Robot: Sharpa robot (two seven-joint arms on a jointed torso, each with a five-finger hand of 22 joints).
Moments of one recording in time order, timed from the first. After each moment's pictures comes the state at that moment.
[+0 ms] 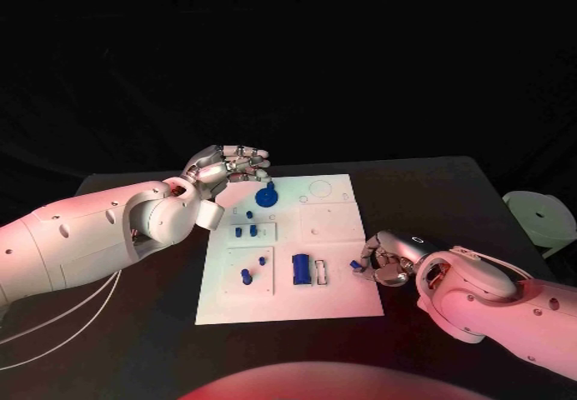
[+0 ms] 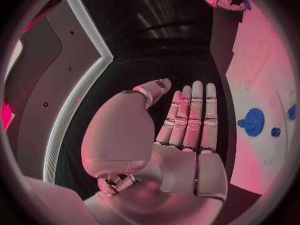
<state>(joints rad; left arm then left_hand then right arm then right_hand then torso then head) 1.12 -0.89 0.00 1.44 -0.06 -0.09 0.38 1.32 -0.19 0.54 0.02 0.25 0.83 0.21 0.30 0.22 1.03 0.17 0.24 0.07 0.93 0.11 0.59 0.26 0.17 0.82 0.24 0.38 0.23 1.02 -0.94 -0.13 1.76 -1.49 -0.34 -0.43 1.20 -0.15 0.31 0.21 0.07 0.93 0.09 0.42 0.62 1.38 0.02 1.21 1.29 1.46 -0.06 1.50 1.31 0.03 1.47 0.05 1.43 1.31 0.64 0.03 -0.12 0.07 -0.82</state>
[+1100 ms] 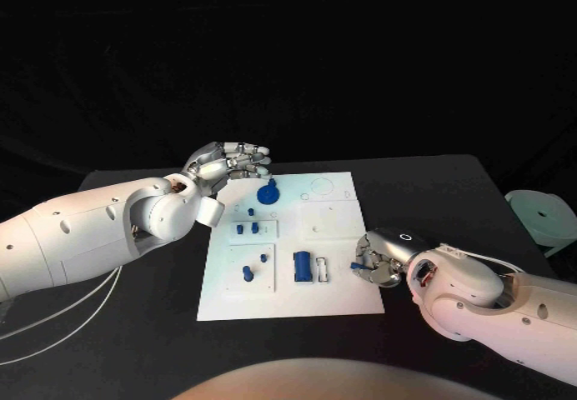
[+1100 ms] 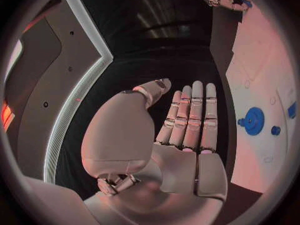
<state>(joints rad) 1.12 -0.90 0.00 1.45 -0.06 -0.09 0.38 1.32 -0.19 0.54 0.02 0.25 0.83 0.21 0.30 0.22 1.03 0.17 0.24 0.07 0.93 0.11 0.59 0.26 0.17 0.82 0.24 0.38 0.23 1.01 -0.90 -0.13 1.77 -1.69 -0.28 -0.48 1.31 -0.19 0.47 0.14 0.23 0.98 0.07 0.41 0.62 1.39 -0.01 1.21 1.30 1.46 -0.06 1.49 1.31 0.03 1.47 0.05 1.44 1.31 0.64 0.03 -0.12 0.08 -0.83</state>
